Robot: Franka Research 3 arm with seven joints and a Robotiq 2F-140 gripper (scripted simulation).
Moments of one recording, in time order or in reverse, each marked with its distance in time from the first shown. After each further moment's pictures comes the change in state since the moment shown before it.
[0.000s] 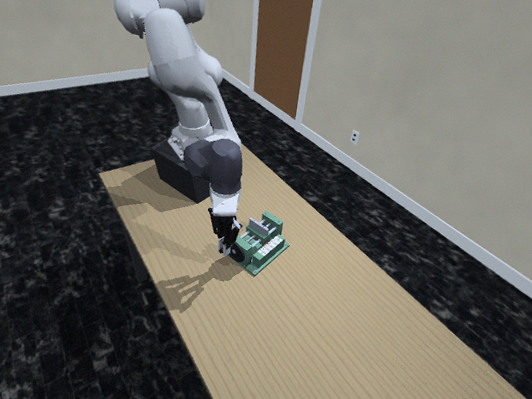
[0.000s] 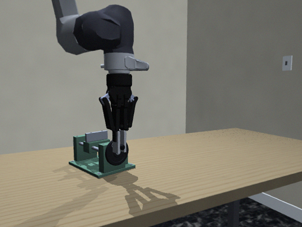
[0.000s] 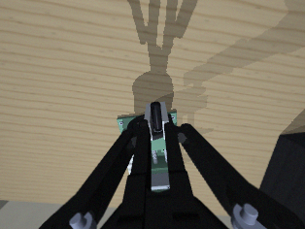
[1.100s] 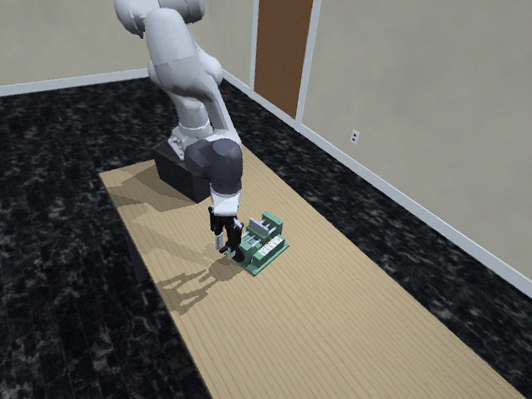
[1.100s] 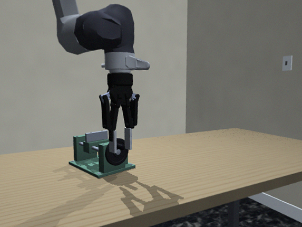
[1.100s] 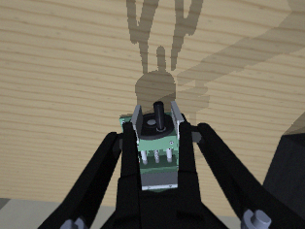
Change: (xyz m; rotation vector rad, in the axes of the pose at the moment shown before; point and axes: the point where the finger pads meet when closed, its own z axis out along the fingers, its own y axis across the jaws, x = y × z) arm 0.000 -0.004 -0.002 0.008 0.002 -0.002
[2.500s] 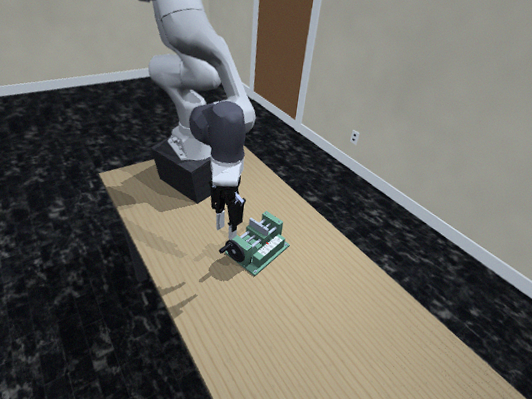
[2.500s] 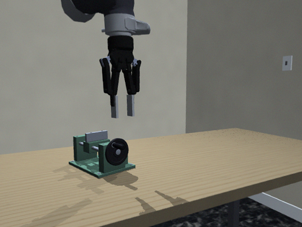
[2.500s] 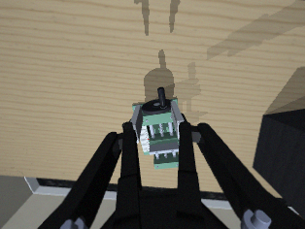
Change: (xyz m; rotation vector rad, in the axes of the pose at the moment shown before) arm 0.003 -0.007 -0.103 0.020 0.014 0.054
